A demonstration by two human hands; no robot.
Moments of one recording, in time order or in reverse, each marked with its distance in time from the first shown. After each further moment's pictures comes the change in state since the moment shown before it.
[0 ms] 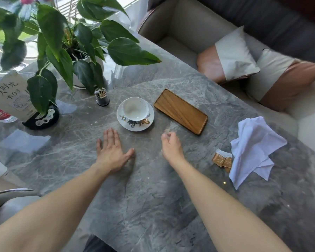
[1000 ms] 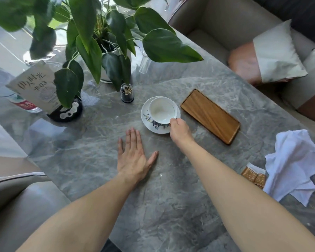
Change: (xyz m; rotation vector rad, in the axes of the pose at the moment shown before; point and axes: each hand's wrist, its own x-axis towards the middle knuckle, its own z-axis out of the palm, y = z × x) left_hand -0.005 0.004 0.028 0.050 0.296 -0.036; right_hand 0.053 -0.081 0.041 -0.040 -0.132 0.006
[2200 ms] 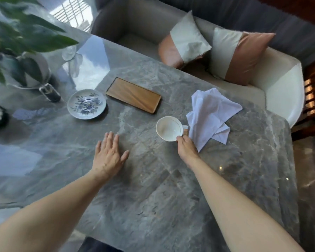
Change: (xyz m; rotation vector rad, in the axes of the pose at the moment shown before) left_hand -0.094 0.124 0.007 0.014 -0.013 0.297; right_hand -0.148 0.248 -0.181 0.173 0.235 0.136
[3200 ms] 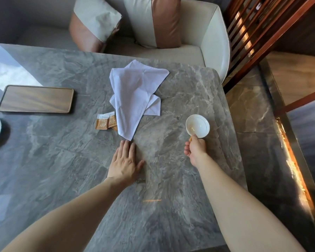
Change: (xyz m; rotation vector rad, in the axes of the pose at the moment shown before) left_hand -0.049 0.260 0.080 -0.017 -0.214 0.484; right_hand -0.016 0.239 -0.166 0.844 0.445 0.611
